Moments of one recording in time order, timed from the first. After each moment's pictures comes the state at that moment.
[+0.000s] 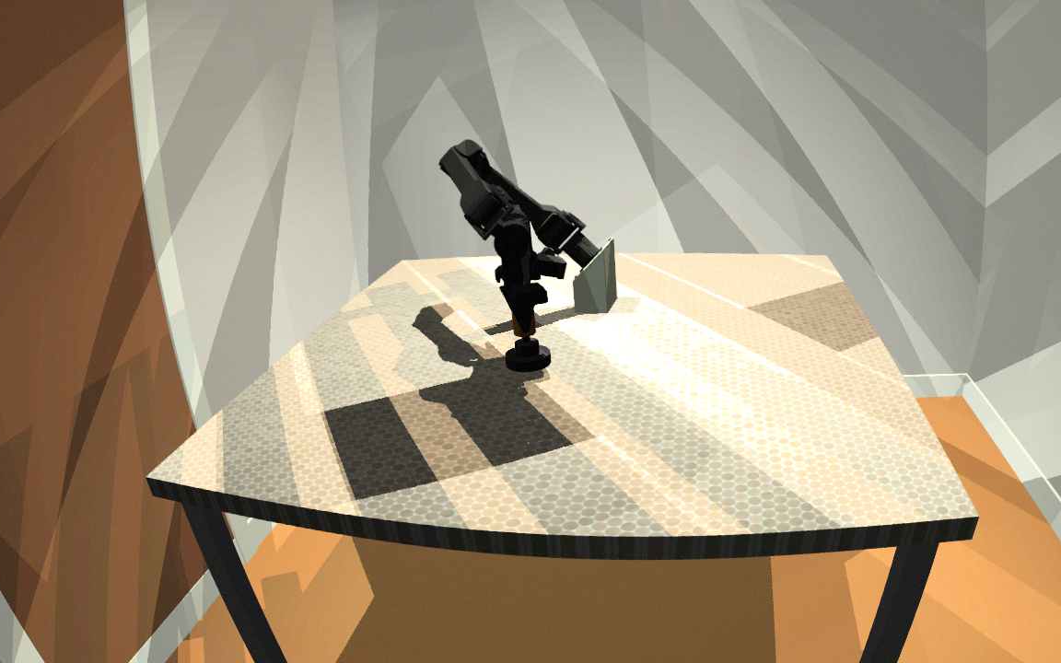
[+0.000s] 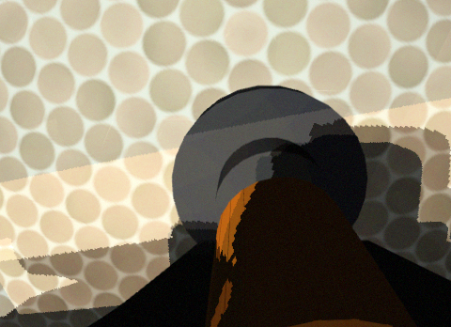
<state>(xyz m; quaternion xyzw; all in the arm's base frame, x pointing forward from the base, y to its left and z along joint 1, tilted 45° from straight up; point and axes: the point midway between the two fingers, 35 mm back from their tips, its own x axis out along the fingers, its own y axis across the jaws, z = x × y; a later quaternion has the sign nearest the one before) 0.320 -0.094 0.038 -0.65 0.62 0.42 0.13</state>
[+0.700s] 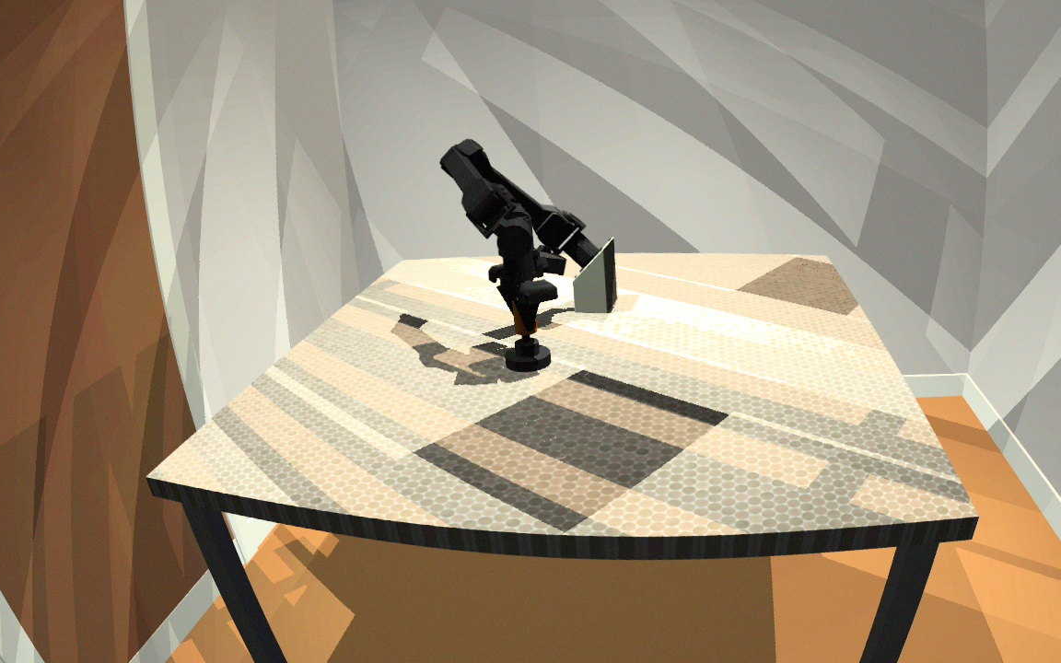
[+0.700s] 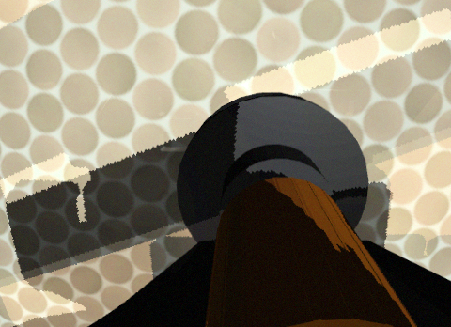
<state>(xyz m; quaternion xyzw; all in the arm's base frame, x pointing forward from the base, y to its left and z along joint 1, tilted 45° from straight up) 0.318 -0.090 0.039 -0.66 0.58 0.47 0.07</state>
